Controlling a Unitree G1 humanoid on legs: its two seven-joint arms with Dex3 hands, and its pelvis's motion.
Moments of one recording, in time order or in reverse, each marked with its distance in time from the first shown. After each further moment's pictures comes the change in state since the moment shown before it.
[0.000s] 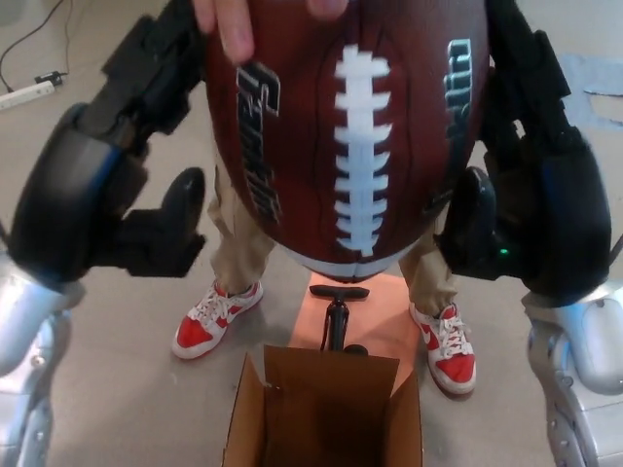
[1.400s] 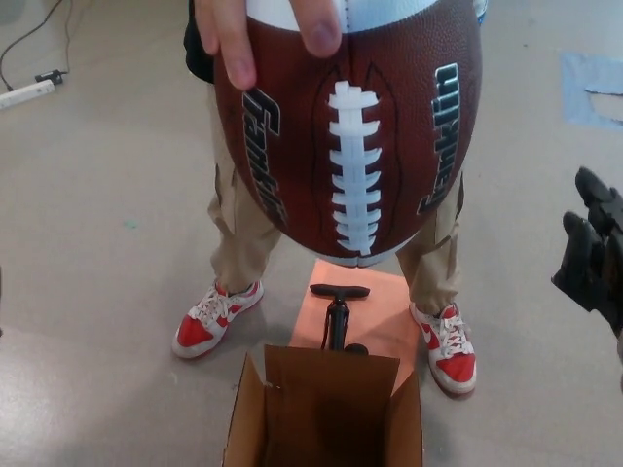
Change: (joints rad) left_arm -0.088 0.246 0.242 1.249 0.124 -0.271 -0.045; right_arm -0.232 -0.220 -0.319 1.122 -0.048 -0.118 -0.012
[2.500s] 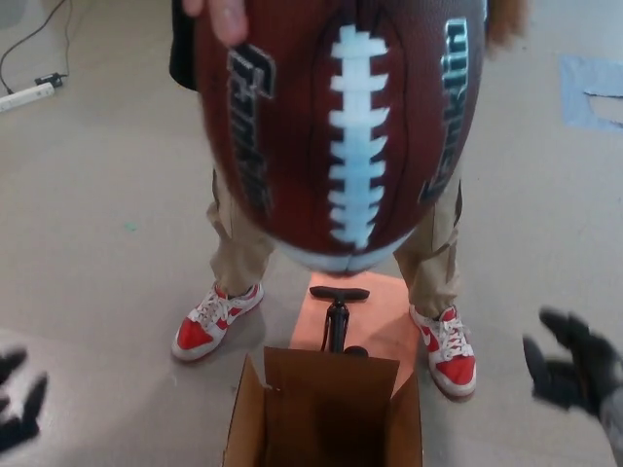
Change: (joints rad) left_arm 0.000 -0.031 -0.208 0.210 0.152 0.203 0.205; right_arm 0.005 -0.024 0.190 0.181 -0.095 0.286 -0.033
